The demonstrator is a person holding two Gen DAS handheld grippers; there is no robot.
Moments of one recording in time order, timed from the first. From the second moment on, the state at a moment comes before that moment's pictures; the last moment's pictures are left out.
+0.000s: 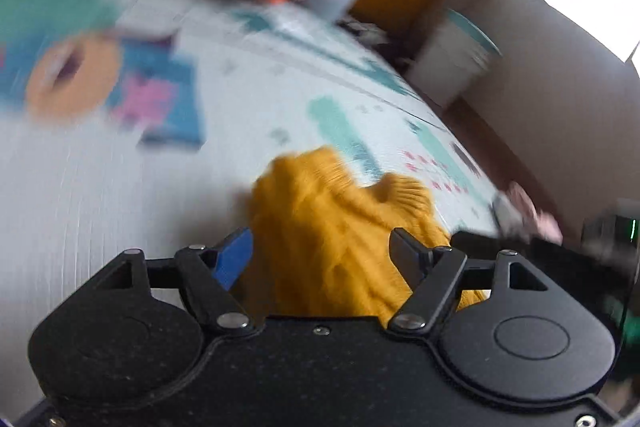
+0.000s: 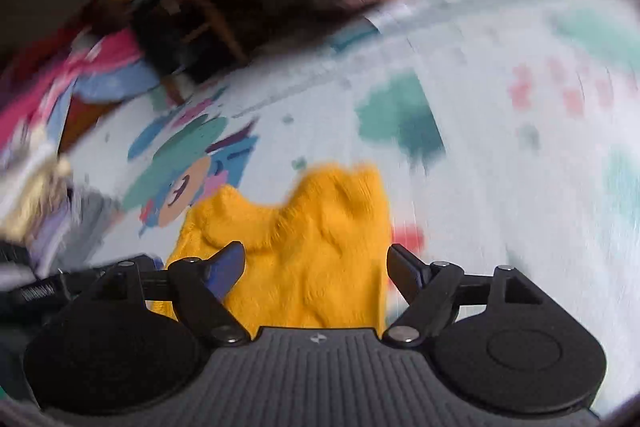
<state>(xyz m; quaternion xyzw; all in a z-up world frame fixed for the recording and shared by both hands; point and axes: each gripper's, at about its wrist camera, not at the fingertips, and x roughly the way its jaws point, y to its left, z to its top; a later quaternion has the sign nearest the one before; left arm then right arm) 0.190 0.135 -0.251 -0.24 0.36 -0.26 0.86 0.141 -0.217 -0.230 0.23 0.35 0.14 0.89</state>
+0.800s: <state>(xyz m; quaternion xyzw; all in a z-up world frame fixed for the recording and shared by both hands) 0.161 0.148 -0.268 -0.35 0.39 -0.22 0.82 0.102 -0.221 -0.266 0.34 0.36 0.11 0.86</state>
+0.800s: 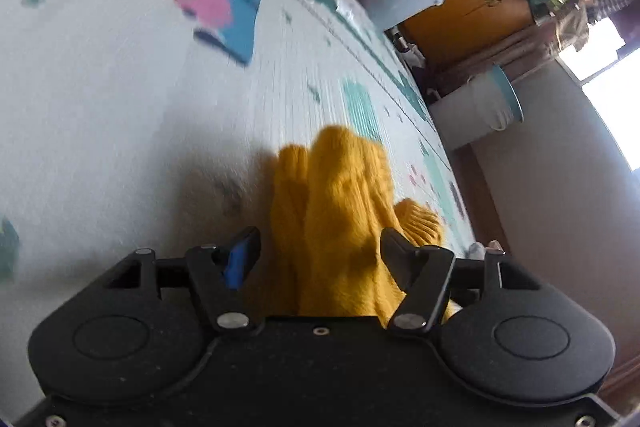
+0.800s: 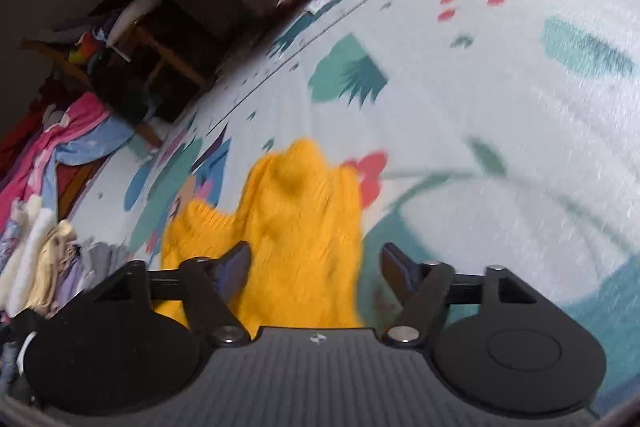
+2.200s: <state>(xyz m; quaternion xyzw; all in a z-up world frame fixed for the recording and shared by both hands) 0.066 0.432 0.081 -0.47 -0.16 -0.05 0.87 0.269 0.156 0.130 0.28 0.09 0.69 0.66</state>
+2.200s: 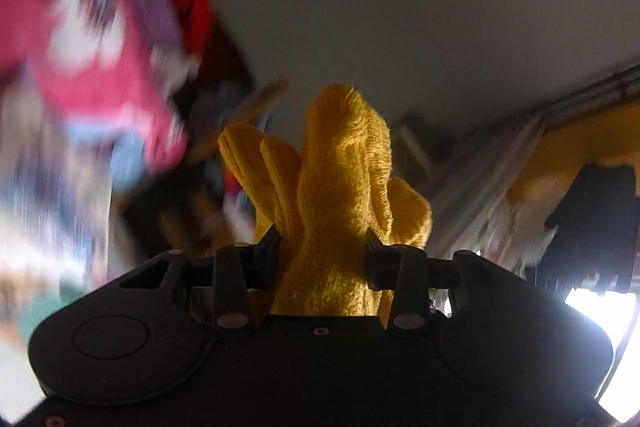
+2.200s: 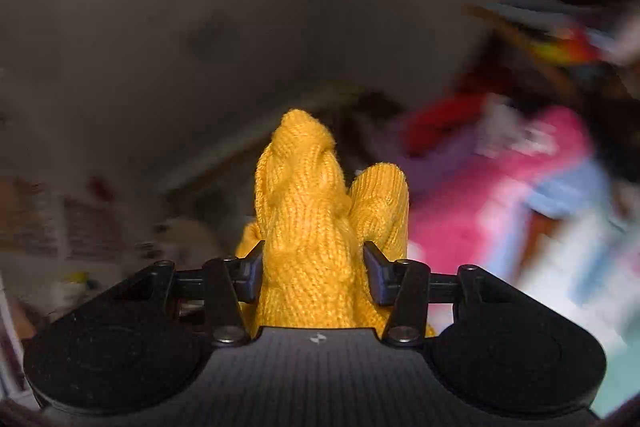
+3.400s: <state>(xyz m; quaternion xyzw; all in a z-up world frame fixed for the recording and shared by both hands) 0.055 0.210 0.239 -0.13 0.19 -0.03 0.97 0.077 -0.121 0.151 0.04 0.35 0.33 0.88</state>
